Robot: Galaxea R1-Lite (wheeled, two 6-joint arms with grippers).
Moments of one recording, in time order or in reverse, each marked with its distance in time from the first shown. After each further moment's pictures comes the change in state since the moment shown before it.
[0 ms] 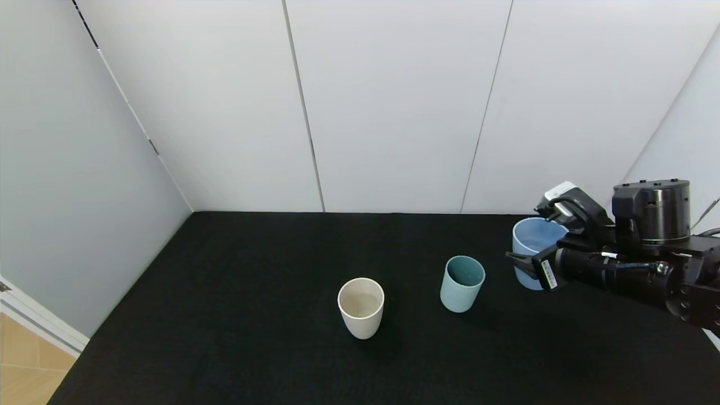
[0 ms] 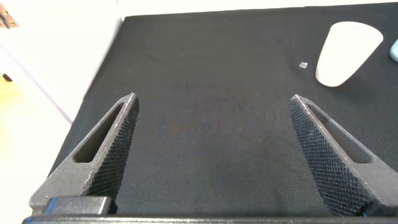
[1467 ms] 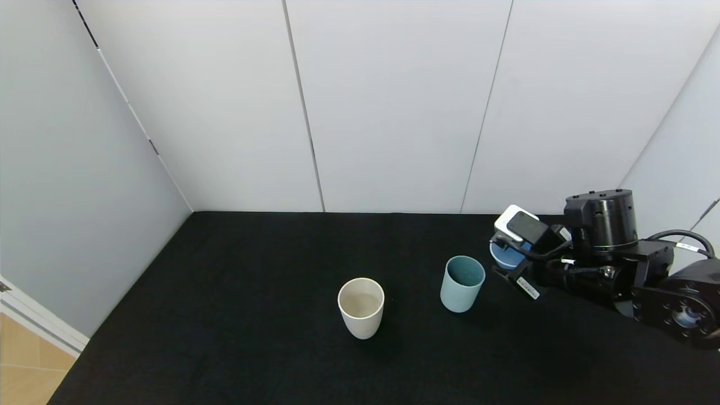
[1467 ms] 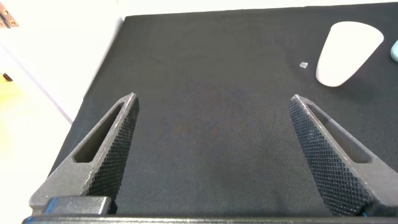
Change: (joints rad) left arm 0.000 0.000 0.000 0.001 0.000 0.000; right arm 0.069 0.103 -0.055 0.002 -0.118 -0.336
